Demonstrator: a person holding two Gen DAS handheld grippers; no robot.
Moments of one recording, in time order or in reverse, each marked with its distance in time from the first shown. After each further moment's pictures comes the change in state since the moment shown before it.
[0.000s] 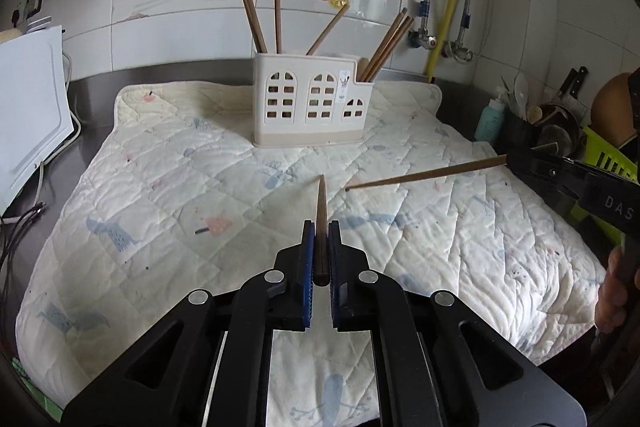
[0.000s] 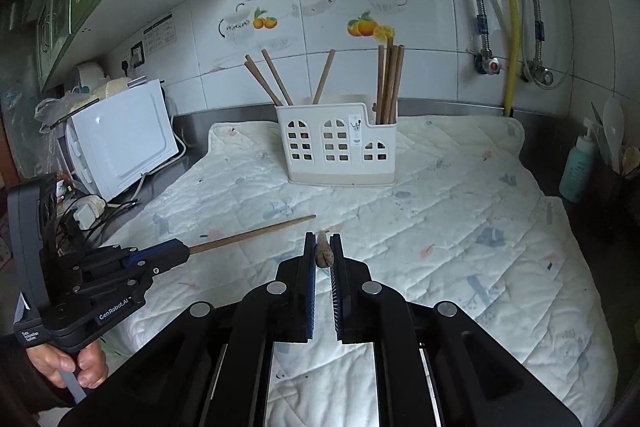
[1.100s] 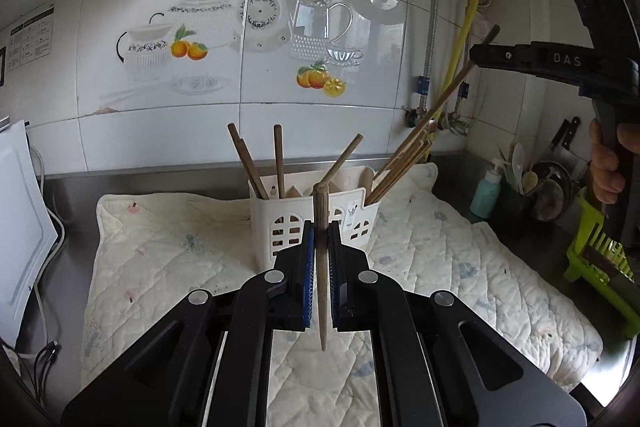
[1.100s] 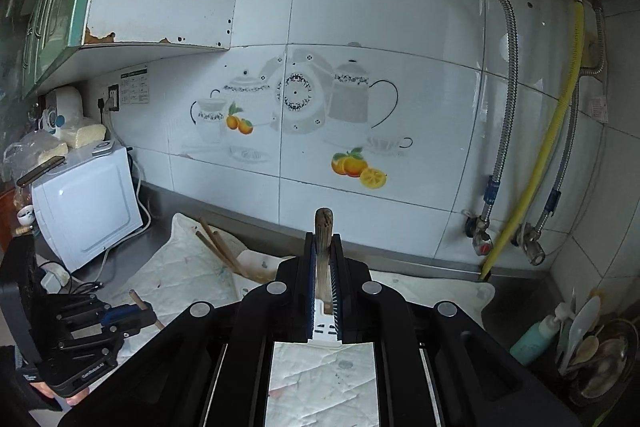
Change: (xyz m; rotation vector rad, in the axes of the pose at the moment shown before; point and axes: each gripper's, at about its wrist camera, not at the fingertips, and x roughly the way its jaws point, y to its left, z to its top) left arm 0.021 0.029 0.146 0.055 -0.130 -0.079; right arm 0.026 -0.015 0.229 -0.170 -0.116 -0.109
